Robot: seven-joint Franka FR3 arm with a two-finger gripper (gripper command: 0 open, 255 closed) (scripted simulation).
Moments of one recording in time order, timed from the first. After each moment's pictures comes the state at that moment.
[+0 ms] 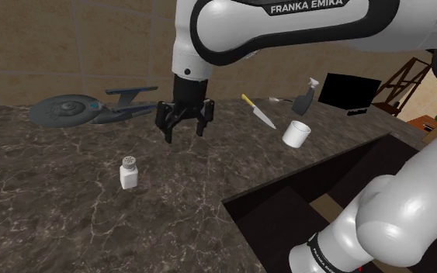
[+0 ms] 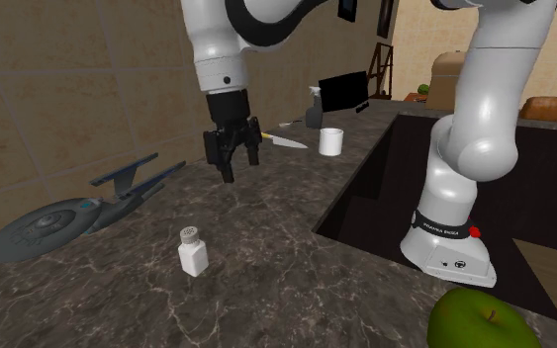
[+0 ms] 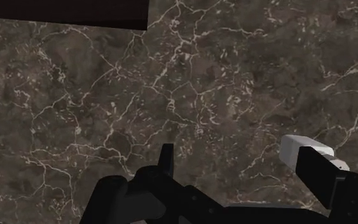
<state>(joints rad) 0.12 -0.03 0.41 -2.02 0.10 1.86 0.53</state>
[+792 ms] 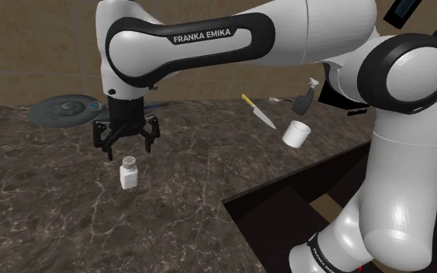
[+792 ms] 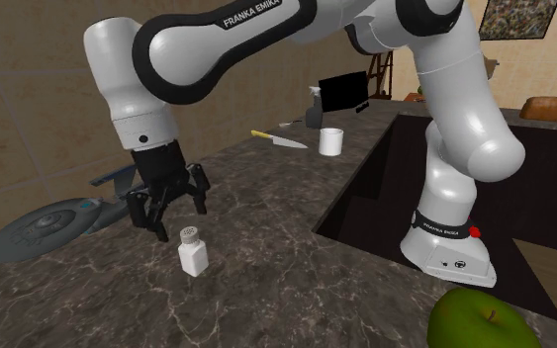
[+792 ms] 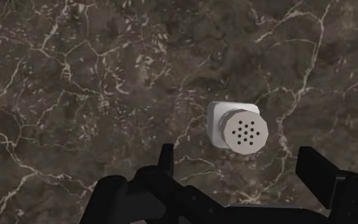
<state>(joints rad) 0.27 0.47 0.43 -1.58 -0.05 1.85 0.78</state>
